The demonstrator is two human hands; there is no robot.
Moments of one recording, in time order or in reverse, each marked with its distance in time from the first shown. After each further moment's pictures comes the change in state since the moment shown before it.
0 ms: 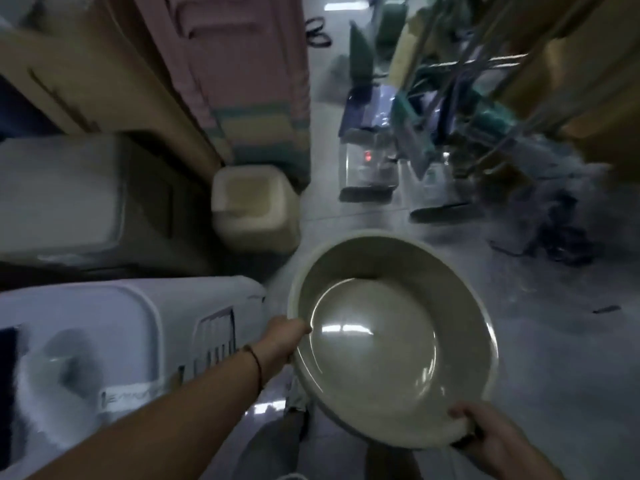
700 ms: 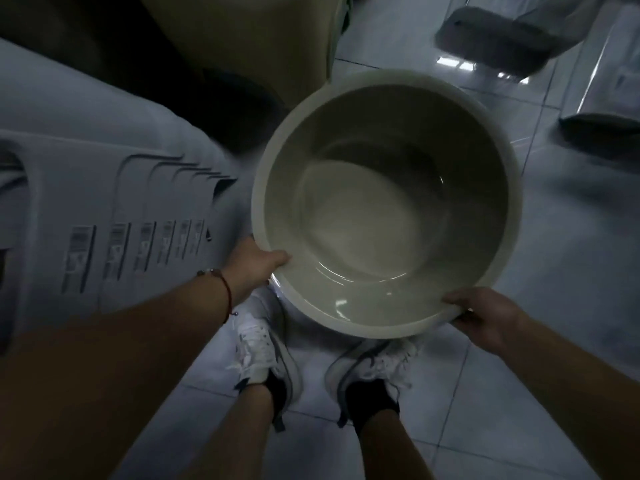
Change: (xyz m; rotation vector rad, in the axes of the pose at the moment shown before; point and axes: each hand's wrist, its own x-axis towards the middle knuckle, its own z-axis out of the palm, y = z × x) left_hand 0.355 -0.143 0.077 -0.147 0.195 -0.015; right_hand 0.393 -0.106 0.085 -0.609 0.056 -0.043
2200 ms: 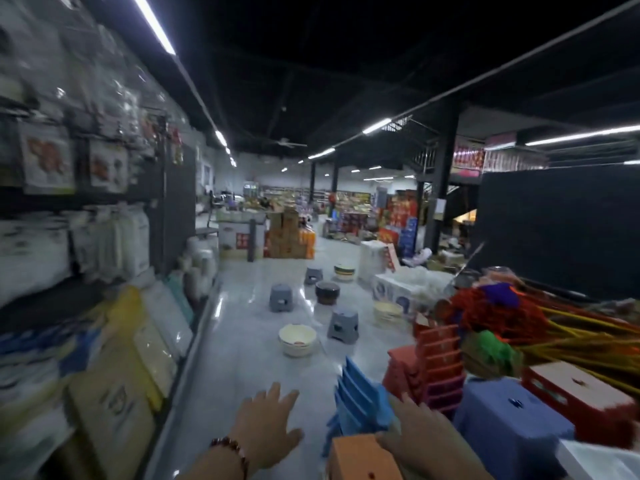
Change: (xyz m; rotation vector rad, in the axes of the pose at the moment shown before) left_hand -0.832 -0.082 -0.602 0.420 1.142 0.094; right_hand -1.049 0.119 0.363 -1.870 -0.269 -2.147
